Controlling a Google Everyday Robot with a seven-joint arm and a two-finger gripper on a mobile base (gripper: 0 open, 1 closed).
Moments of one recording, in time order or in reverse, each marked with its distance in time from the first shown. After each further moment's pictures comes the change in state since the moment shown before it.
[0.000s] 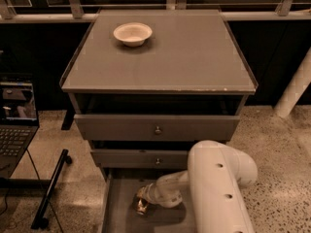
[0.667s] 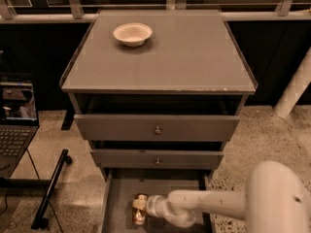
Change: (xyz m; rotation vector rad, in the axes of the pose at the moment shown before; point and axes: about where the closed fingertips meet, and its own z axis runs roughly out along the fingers) arm 0.061 0.031 -0.084 -0.245 -0.002 -0.180
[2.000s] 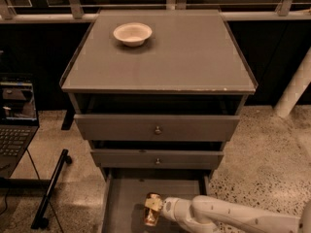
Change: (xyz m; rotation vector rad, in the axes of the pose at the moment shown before) arm 0.000 0.003 -0.095 -0.122 -0.074 0.056
